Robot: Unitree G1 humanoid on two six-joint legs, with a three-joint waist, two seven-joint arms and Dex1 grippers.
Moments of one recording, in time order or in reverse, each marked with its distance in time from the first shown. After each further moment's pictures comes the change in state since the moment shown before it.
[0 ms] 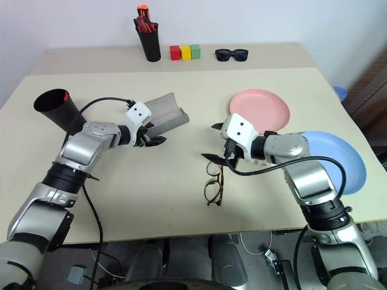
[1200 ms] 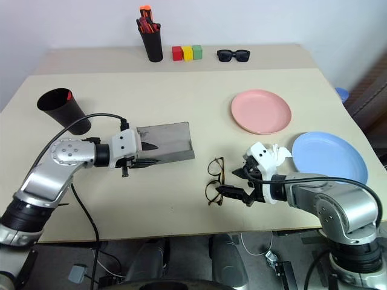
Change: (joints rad) left arm 0.381 0.219 0.153 -0.545 -0.025 -0.270 -0.296; right arm 0.214 0.086 -0.297 -0.301 0.523 0.908 -0.280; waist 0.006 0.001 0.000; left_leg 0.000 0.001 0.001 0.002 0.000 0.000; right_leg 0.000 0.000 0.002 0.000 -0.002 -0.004
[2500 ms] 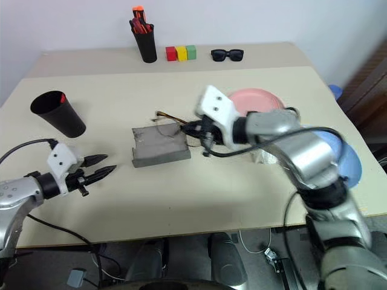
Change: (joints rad) left arm 0.487 -0.029 0.456 -0.056 -0.127 -0.010 0.171; right arm -0.607 0.038 0.523 0.284 -0.344 -0.660 0.202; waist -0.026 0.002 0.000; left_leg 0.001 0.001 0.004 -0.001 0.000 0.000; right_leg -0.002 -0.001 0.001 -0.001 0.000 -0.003
